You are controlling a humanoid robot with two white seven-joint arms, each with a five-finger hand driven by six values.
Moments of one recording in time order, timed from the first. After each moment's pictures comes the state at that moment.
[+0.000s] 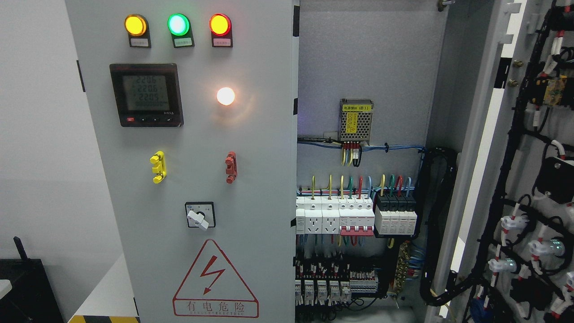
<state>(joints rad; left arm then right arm) 0.25 0.20 0.26 -0.42 -0.17 -0.28 -0.33 0.09 0.12 0.10 -0.07 -0.06 0.02 0.16</state>
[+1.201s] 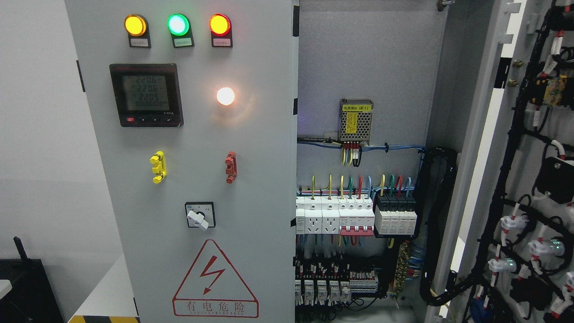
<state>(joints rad) 0.12 -0.01 0.19 -0.11 -0.07 -0.10 -0.31 0.09 0.12 0.10 -0.08 -0.06 0.02 0.16</state>
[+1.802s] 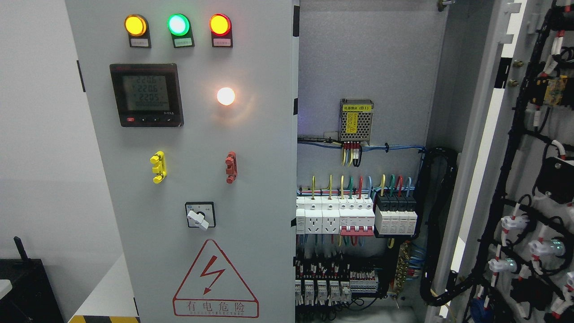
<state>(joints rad) 0.12 -0.03 0.22 -0.07 -0.06 -0.11 -0.29 0.18 0.10 0.08 -0.24 -0.06 -0.01 0.15</state>
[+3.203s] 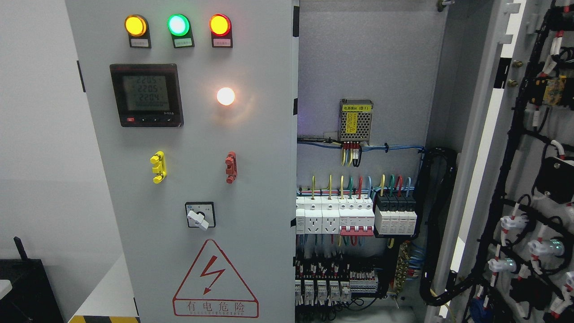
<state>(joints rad) 0.12 -0.04 0.23 -0.07 -0.08 -0.11 -0.24 0.78 -0.04 0.17 -1.52 -0.06 -0.42 0.15</state>
